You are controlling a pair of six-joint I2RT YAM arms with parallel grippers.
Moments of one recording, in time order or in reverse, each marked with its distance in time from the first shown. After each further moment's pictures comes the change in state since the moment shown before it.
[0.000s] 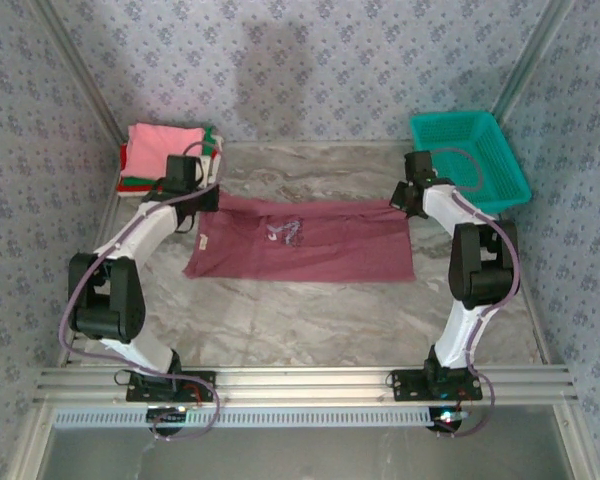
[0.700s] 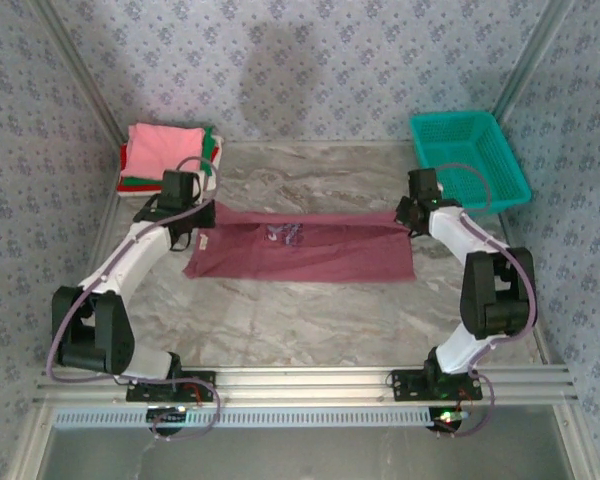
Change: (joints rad) left arm -0.037 -0.204 -0.146 -0.102 -0.048 -0.077; right arm 0.021 -0.243 -0.271 0.050 0.006 0.053
